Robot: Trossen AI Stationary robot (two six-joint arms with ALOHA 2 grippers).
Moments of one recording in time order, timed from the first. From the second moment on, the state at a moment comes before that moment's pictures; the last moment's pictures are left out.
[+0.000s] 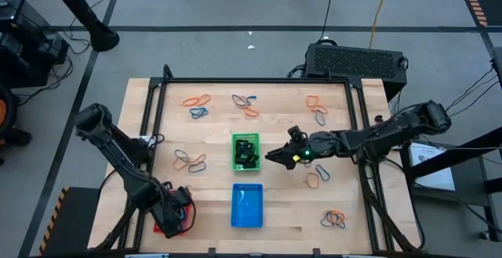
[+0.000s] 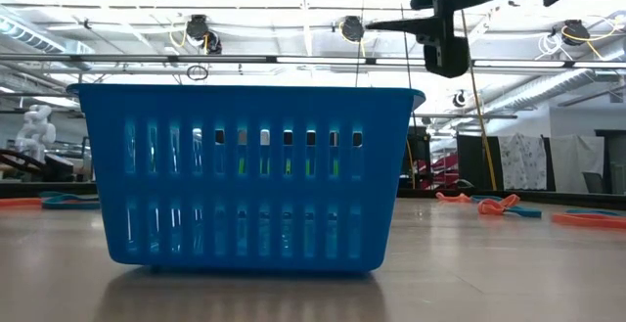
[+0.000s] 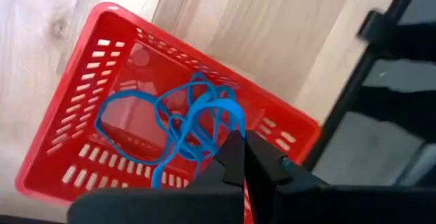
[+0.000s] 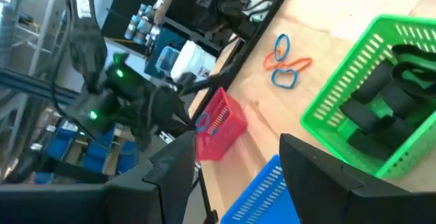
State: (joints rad) left arm -0.87 1.46 1.01 -0.83 0.06 -1.31; right arm 0.20 1.30 0.70 0.35 0.14 1.14
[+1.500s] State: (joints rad) left arm -0.83 1.48 1.01 -1.03 0.20 -1.33; right arm -0.68 1.34 0.70 -0.58 0.15 0.56
